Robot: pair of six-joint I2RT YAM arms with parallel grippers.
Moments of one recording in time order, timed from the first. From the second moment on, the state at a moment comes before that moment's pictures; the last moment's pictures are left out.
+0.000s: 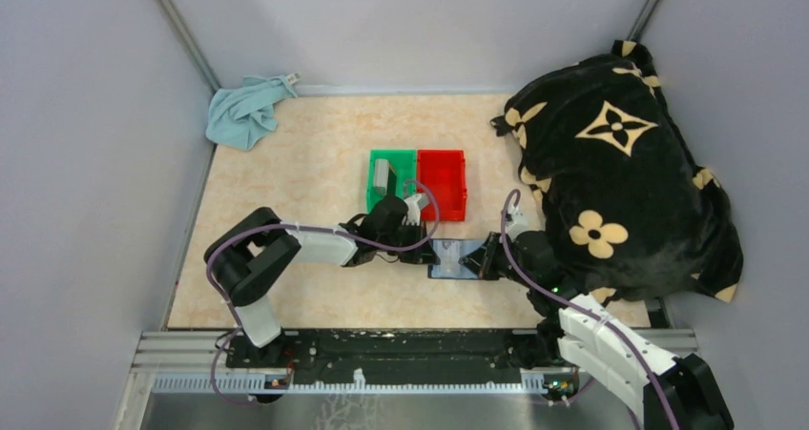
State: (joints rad) left arm -0.87 1.76 0.77 0.34 0.36 -0.72; right arm 0.49 0.69 0.15 0.09 -0.28 0.71
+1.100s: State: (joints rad) left arm -0.88 1.82 0.78 0.38 0.37 -0.73; right arm 0.47 0.93 0.09 0.28 -0.26 0.67
